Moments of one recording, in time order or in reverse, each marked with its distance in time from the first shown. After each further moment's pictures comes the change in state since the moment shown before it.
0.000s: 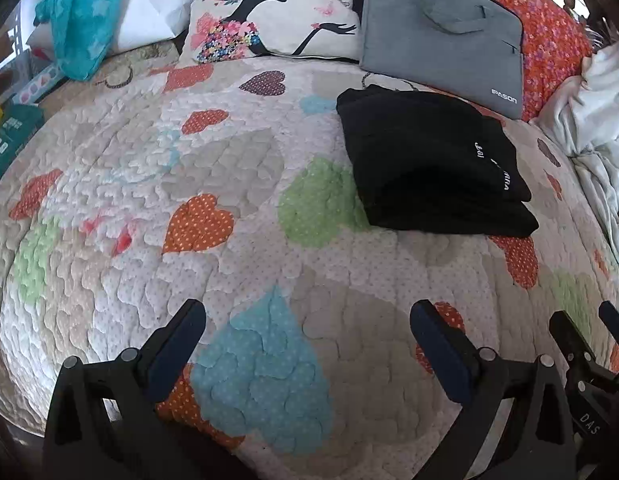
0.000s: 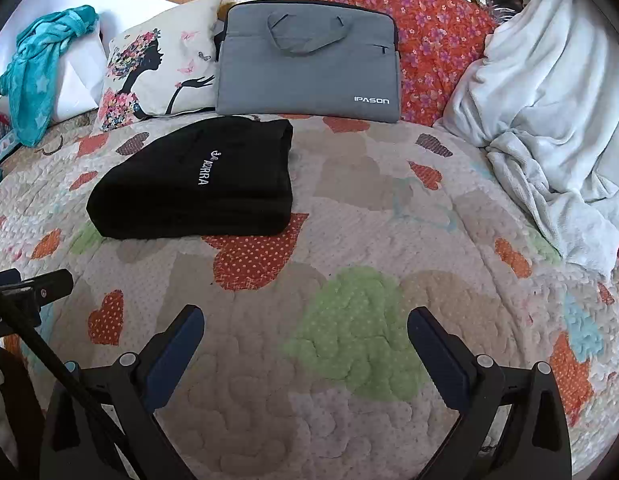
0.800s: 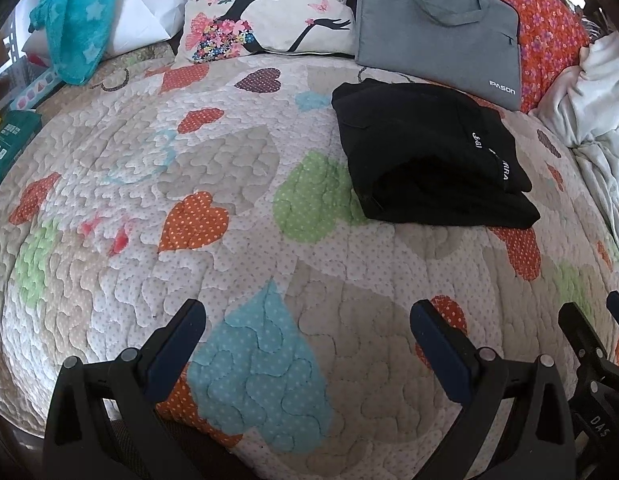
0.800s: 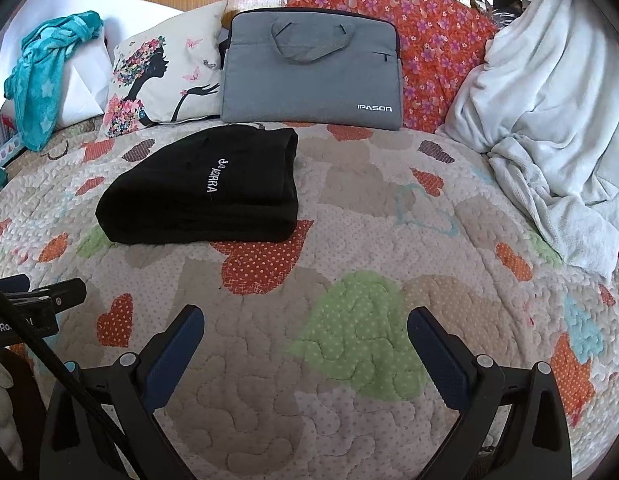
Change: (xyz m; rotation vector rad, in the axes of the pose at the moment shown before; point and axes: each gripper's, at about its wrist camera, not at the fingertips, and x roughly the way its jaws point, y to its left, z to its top) left arm 0.002 -0.001 0.000 0.031 0.009 0.006; right arm -0.009 0.004 -0.001 0.007 -0.032 0.010
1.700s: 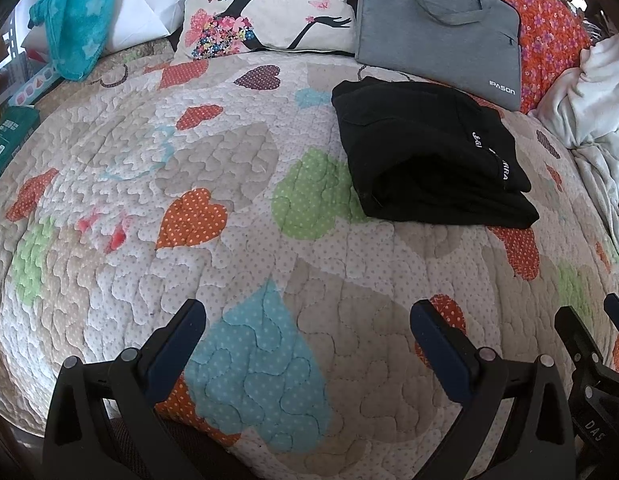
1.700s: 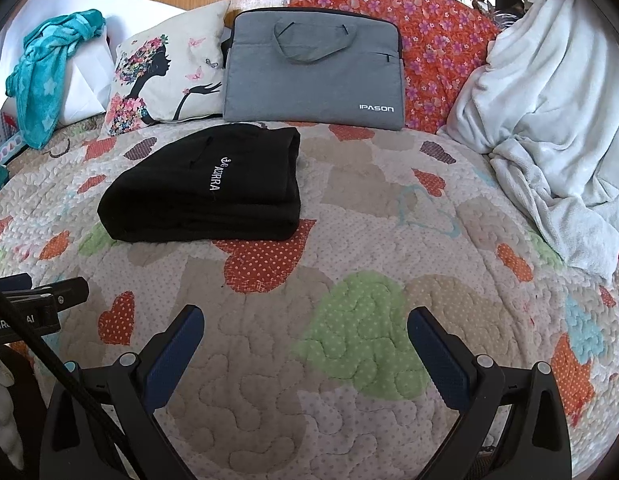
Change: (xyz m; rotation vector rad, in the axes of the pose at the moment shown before) left arm 0.001 0.001 0.001 -0.009 0.008 -0.008; right arm 0.000 0.002 0.000 -0.009 0.002 0.002
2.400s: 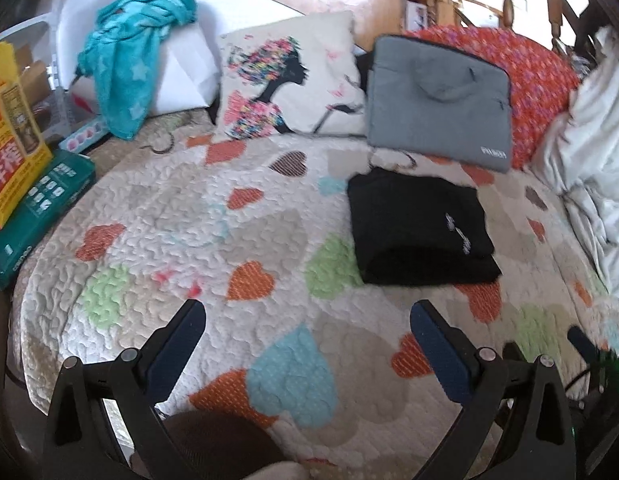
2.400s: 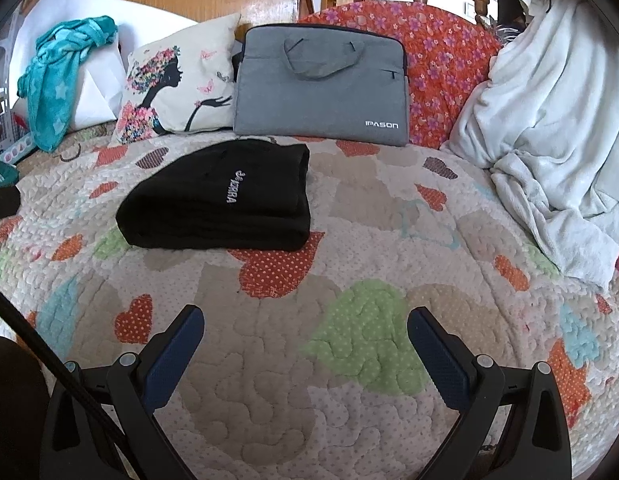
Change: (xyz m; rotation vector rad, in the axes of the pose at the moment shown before) left arm -0.097 -0.008 0.005 0.001 -0.201 0.070; right arm -0.016 0.003 -0.002 -0.017 -0.060 0.026
